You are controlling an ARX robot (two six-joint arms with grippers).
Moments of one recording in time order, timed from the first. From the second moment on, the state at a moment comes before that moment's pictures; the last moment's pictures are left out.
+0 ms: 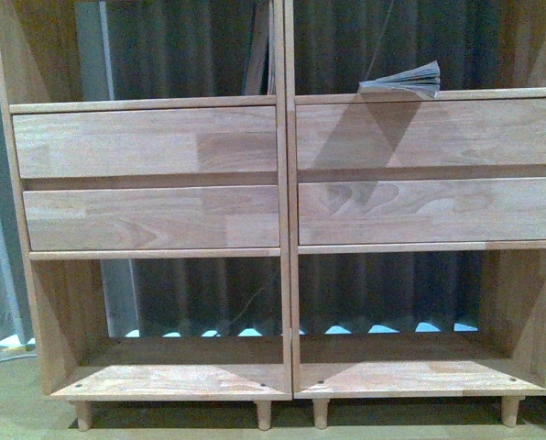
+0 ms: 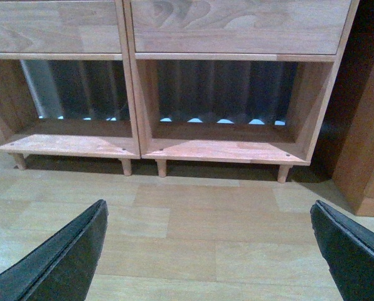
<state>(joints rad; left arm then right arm) 0.00 0.00 0.01 0.00 0.00 0.00 0.00 0.00 0.02 0.00 0.00 0.00</state>
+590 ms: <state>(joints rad) 0.00 0.00 0.01 0.00 0.00 0.00 0.00 0.00 0.02 0.00 0.00 0.00</state>
